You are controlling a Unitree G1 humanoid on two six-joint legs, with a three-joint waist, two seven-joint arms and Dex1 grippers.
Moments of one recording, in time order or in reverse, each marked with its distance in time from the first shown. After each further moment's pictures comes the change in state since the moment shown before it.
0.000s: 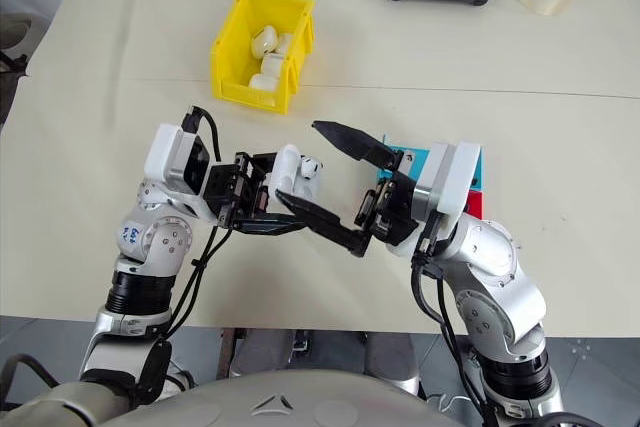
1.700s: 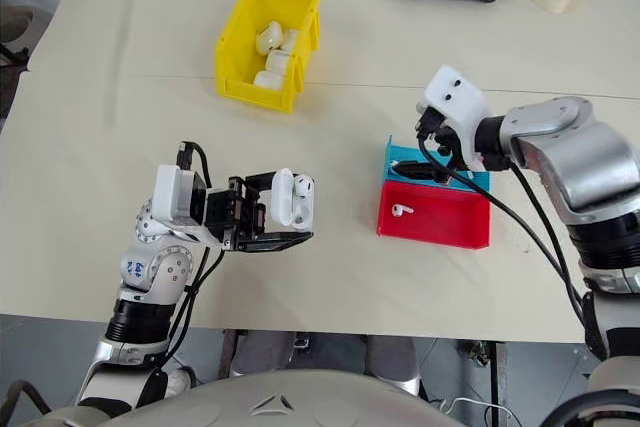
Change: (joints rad) left arm 0.161 0.009 -0.014 -0.034 0.071 -0.180 0.063; right arm -0.648 -0.532 0.237 0.590 -0.336 0.610 0.234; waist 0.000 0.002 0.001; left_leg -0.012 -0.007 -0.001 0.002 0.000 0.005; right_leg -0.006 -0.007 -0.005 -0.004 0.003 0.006
